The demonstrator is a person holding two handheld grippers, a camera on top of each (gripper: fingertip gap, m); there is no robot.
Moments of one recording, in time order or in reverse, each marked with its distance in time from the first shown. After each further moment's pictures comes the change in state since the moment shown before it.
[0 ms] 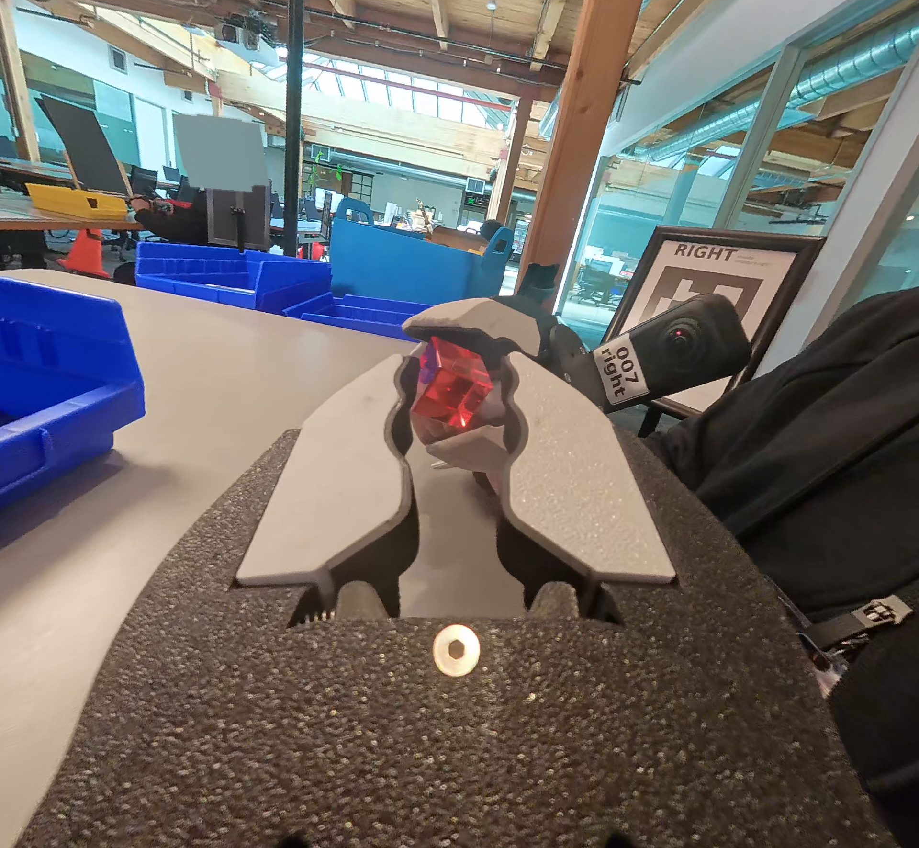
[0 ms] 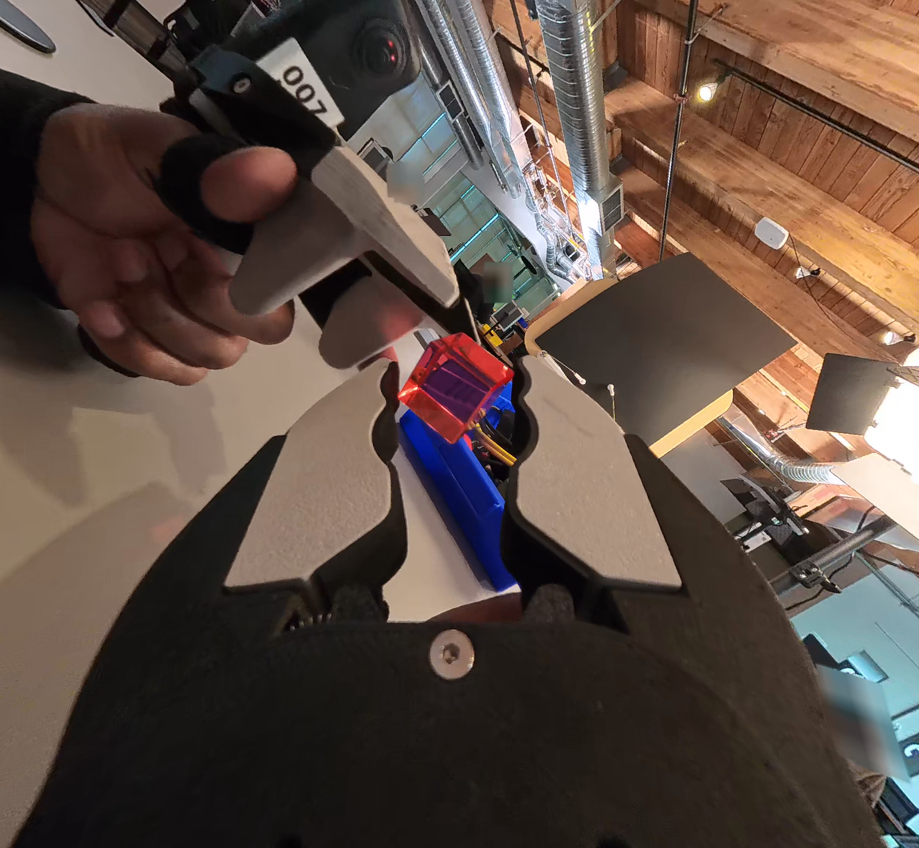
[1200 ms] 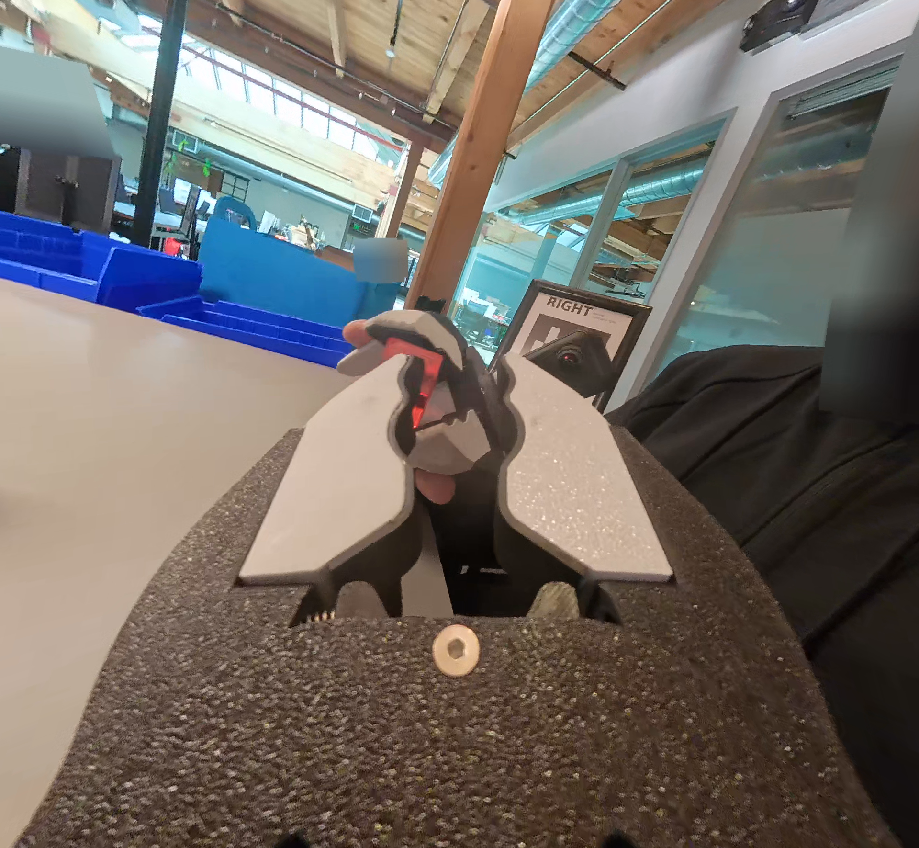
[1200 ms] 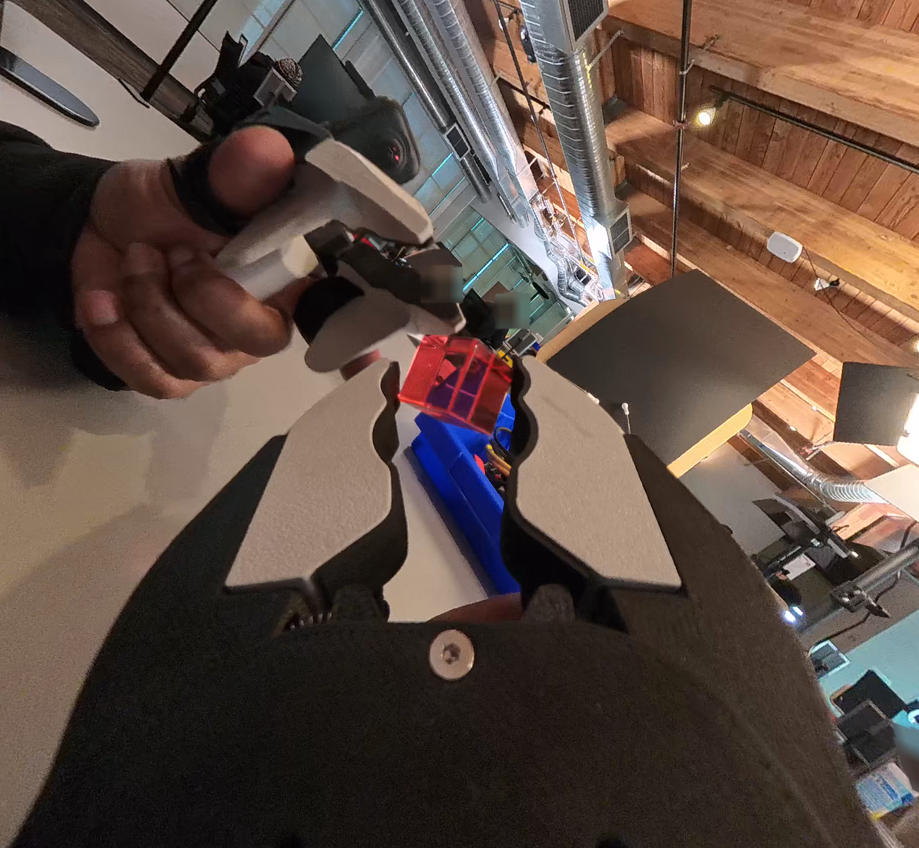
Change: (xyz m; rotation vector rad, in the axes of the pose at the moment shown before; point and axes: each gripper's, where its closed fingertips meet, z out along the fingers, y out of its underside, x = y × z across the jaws) left arm 0.020 -0.011 -0.008 0.075 0.234 -0.219; right arm 0.002 -0.009 -0.005 0.071 -0.017 0.056
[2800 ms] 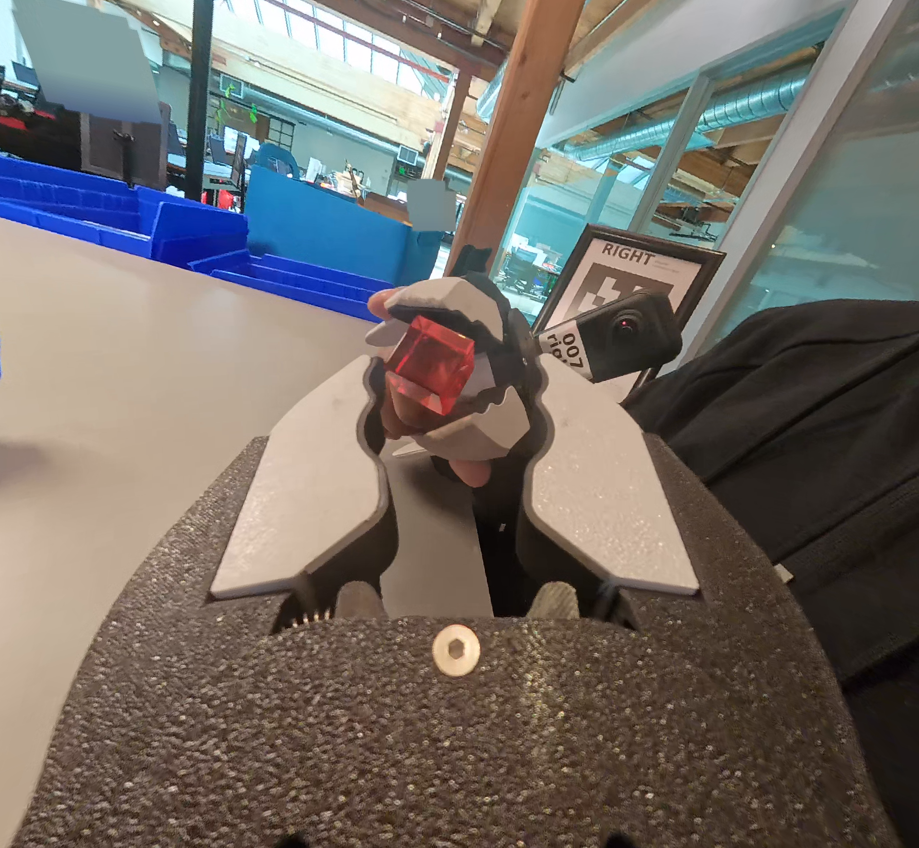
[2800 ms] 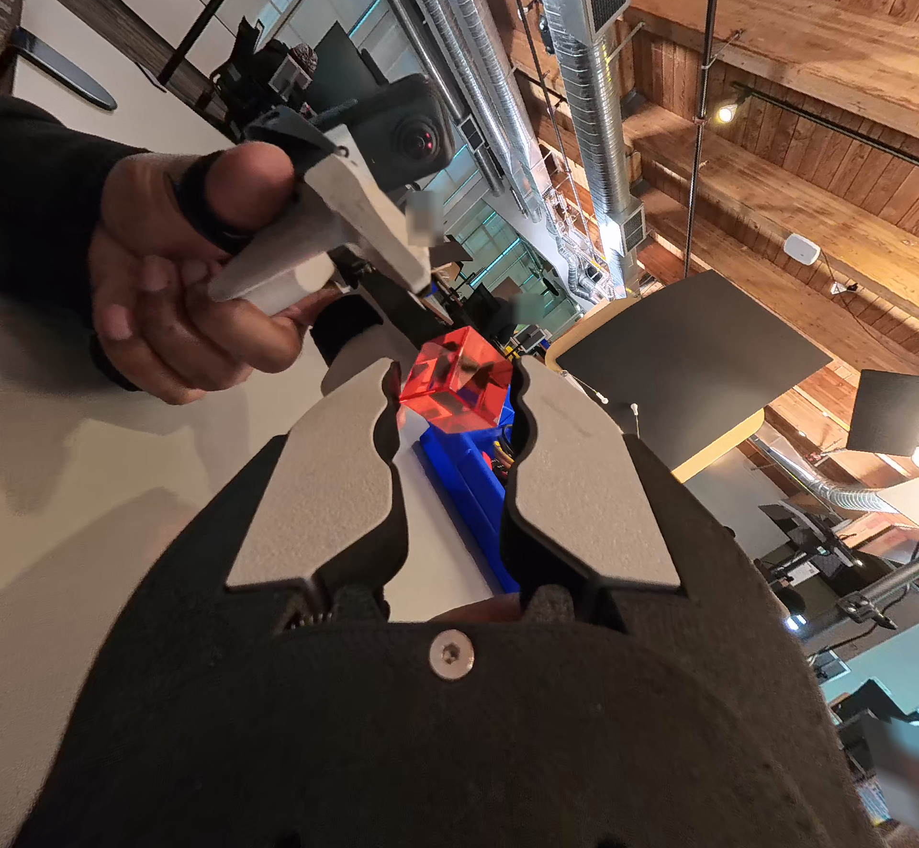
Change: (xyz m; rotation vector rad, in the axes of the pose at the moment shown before) left arm -0.014 0.020 0.008 -0.124 -0.106 0.051; right arm -0.007 0.002 0.002 -0.015 -0.031 -0.018
